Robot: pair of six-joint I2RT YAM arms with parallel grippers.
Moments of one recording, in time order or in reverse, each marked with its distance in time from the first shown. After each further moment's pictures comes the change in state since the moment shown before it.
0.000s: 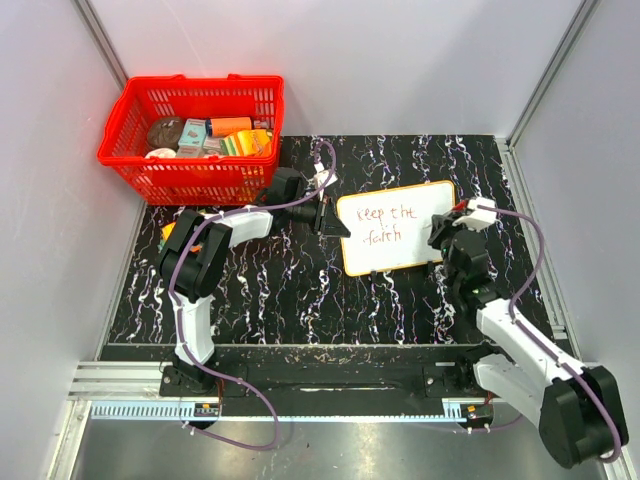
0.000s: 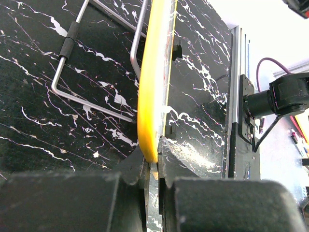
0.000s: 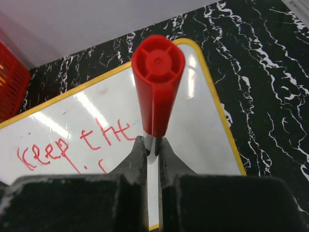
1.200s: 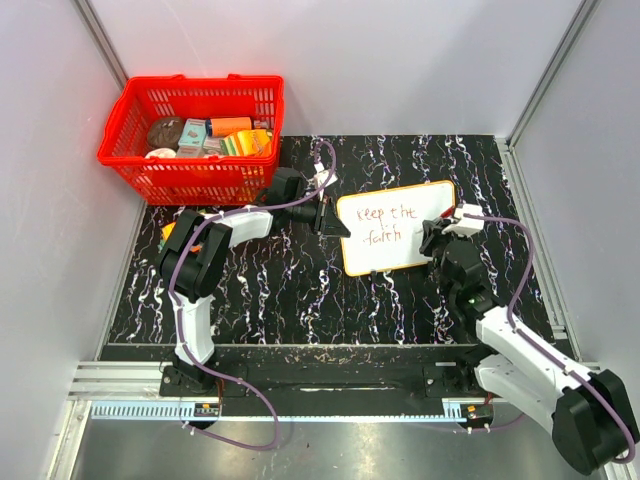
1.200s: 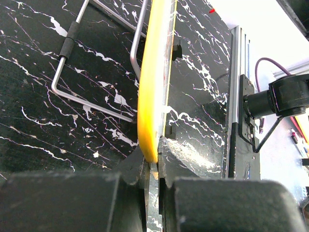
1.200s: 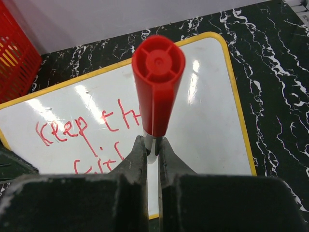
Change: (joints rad) left arm 0.000 0.000 0.000 0.000 0.000 0.000; right arm 0.096 -0.088 -0.039 -0.006 0.035 -0.056
